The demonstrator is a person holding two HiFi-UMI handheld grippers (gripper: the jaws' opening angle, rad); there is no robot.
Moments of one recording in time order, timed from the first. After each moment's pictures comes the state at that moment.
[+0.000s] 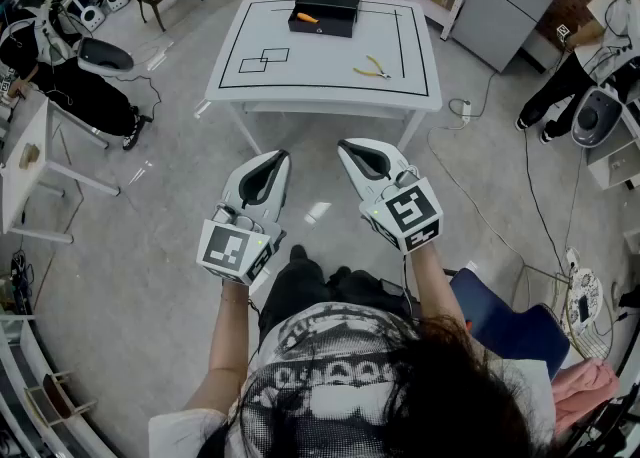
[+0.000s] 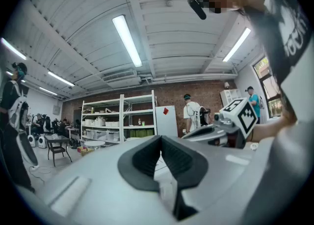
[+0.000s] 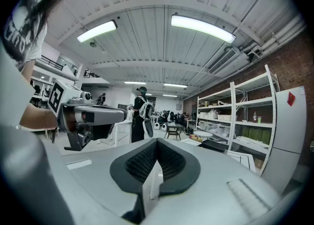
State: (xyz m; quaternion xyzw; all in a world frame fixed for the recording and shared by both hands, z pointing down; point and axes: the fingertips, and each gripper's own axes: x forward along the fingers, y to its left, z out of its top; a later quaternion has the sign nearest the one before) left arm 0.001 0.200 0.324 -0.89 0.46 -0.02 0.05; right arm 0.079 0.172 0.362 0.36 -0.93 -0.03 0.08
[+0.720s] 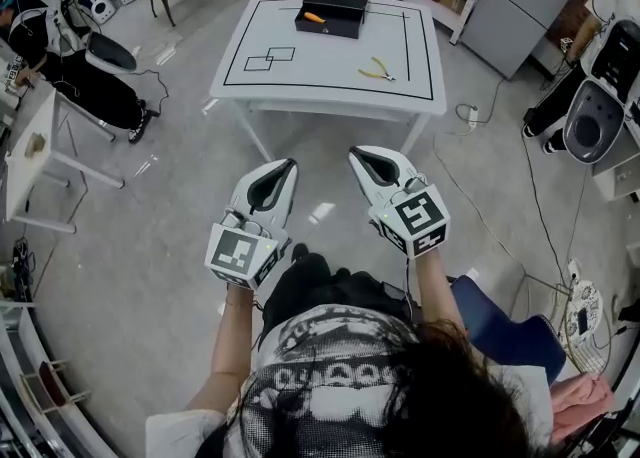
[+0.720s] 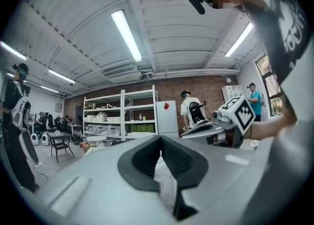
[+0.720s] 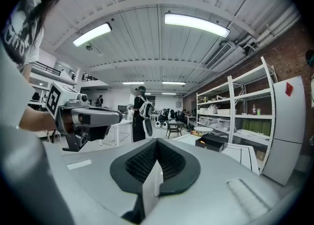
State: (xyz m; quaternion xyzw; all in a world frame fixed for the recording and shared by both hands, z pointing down) left arm 0.020 0.205 0.346 -0.88 0.47 -0.05 0.03; right arm 0.105 0.170 0.381 0.36 -0.93 0.00 0.08
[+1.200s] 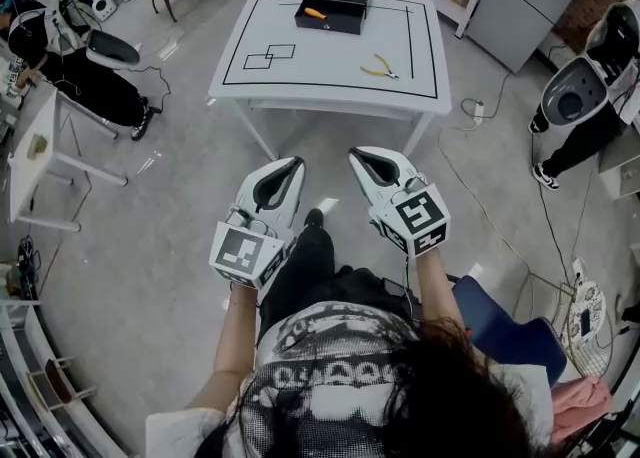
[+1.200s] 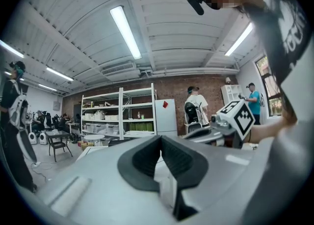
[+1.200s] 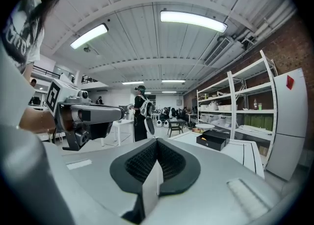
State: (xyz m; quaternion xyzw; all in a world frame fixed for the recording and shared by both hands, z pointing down) left arm 0.039 0.182 0.350 -0.89 0.46 -0.06 0.03; right arm 0.111 0.149 0.398 0.35 -0.93 0.02 0.08
